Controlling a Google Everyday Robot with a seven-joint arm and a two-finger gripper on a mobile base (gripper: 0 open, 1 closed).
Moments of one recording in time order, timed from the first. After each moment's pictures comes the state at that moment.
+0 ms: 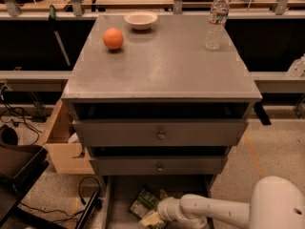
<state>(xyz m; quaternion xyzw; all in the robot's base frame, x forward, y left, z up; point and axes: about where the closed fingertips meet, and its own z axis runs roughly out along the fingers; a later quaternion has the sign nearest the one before) 0.494 0.000 0.192 -0.40 0.82 0.25 0.32</state>
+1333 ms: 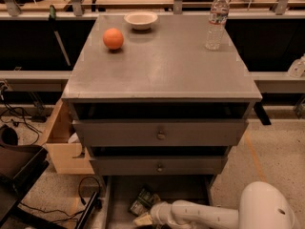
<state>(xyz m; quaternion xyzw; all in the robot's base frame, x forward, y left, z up) 0.497 0.031 0.147 -0.38 0.83 0.24 0.33</state>
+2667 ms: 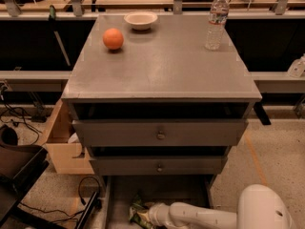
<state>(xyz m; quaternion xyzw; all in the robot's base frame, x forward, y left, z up) 0.492 0.040 0.135 -0.37 0.83 0.24 0.33</state>
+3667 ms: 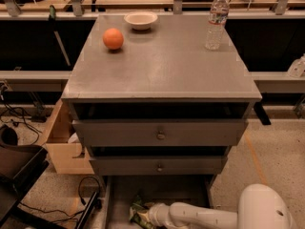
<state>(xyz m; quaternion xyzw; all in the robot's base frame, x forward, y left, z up) 0.492 0.040 0.139 -0.37 0.83 0.24 0.33</state>
